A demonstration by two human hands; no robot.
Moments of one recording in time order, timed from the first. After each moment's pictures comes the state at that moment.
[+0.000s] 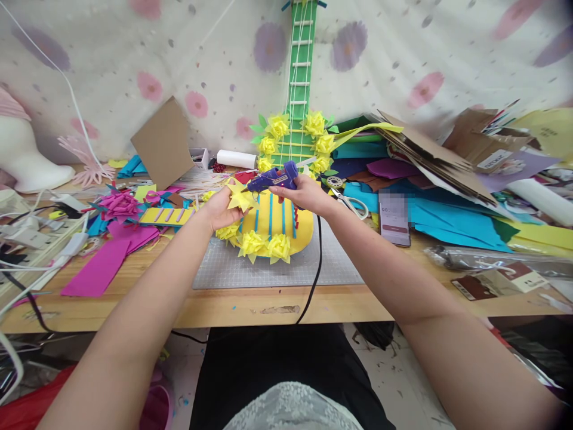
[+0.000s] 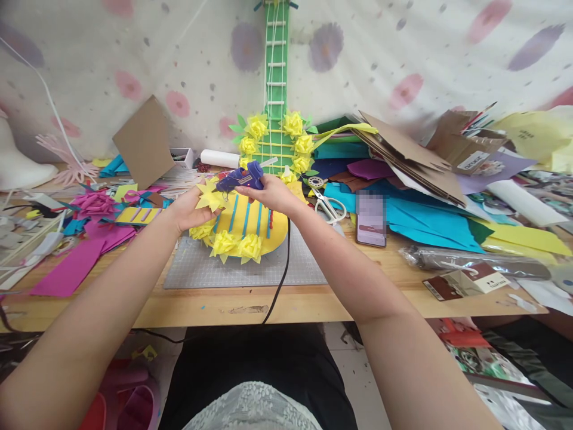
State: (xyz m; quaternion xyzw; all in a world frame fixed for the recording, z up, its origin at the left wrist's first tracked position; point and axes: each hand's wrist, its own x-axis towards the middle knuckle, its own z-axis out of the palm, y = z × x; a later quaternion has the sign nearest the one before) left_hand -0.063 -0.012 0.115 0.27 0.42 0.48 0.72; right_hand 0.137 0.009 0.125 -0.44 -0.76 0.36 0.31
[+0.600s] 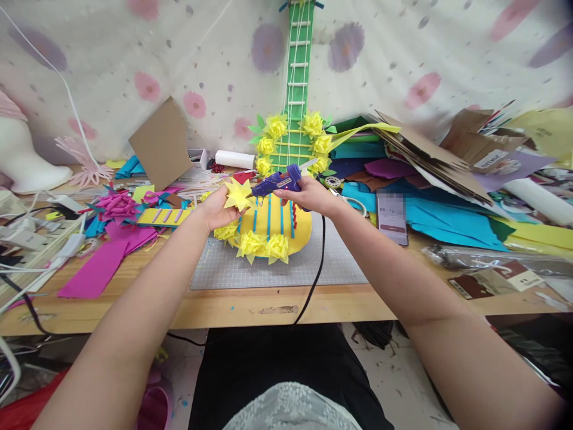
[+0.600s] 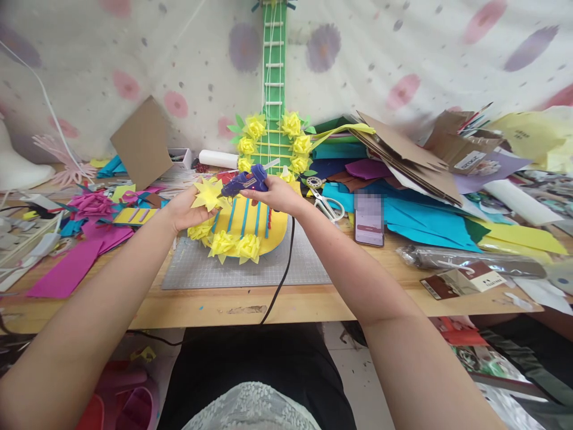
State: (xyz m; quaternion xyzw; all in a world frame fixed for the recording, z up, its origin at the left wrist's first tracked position) left_hand -0.068 -0.010 0.113 0.29 0.41 0.48 0.72; right_hand 0.150 0.011 0.123 -0.43 -0.76 0.40 0.29
